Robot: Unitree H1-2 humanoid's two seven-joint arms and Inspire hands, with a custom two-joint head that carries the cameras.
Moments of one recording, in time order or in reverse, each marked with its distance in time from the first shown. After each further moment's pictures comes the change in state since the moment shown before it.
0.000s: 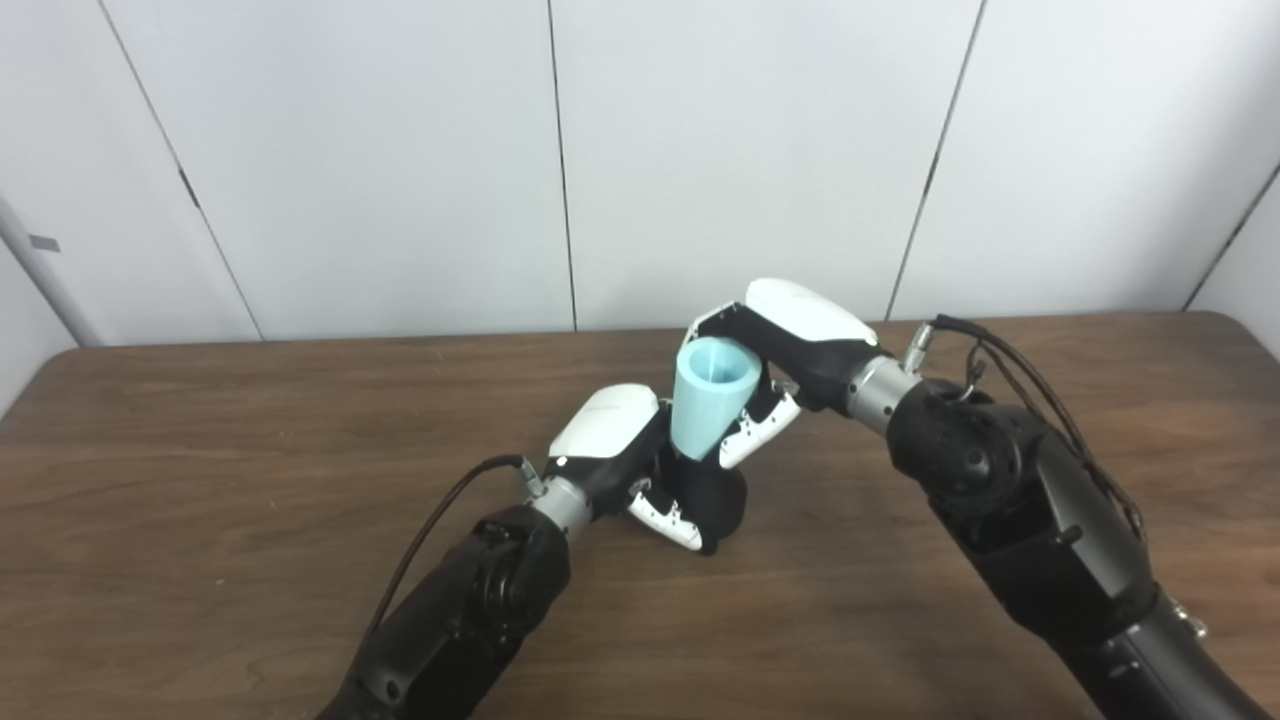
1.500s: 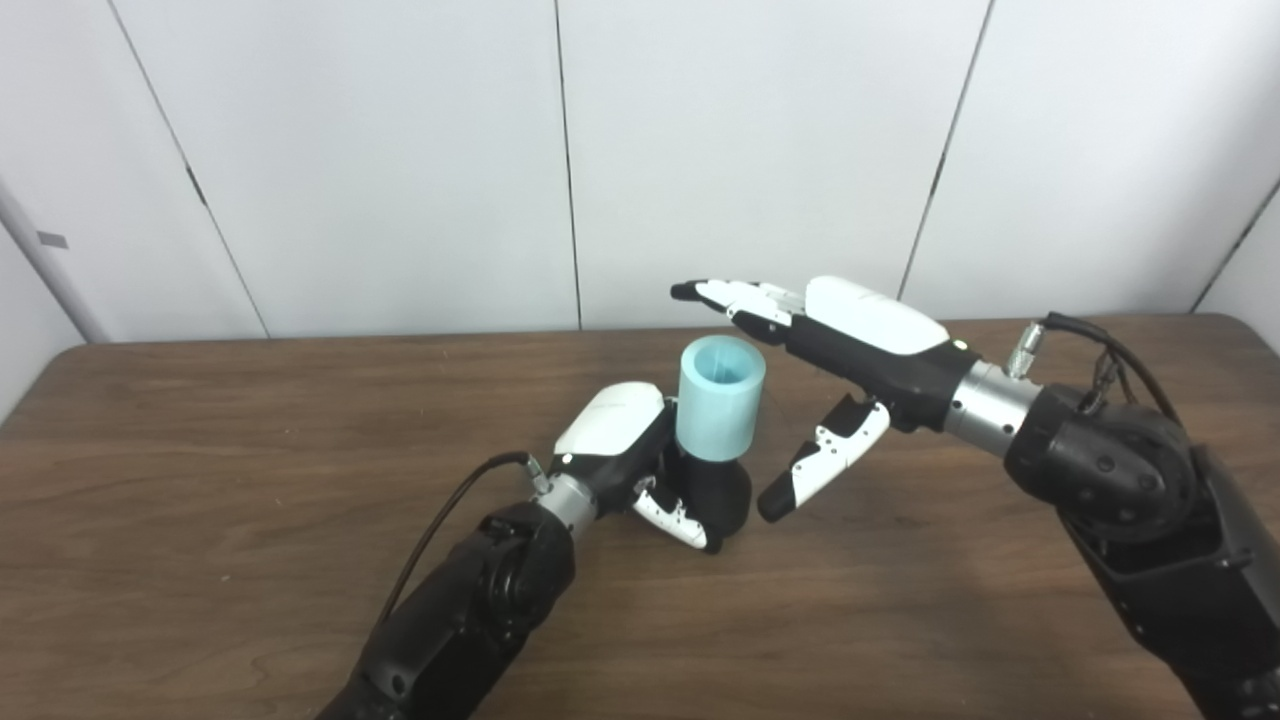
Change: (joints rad) left arm -0.004 -0.001 -0.001 0.008 0.000 -0.002 0.001; right arm 0.071 -0.126 -0.120 -0.175 0.229 -0.213 0.075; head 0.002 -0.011
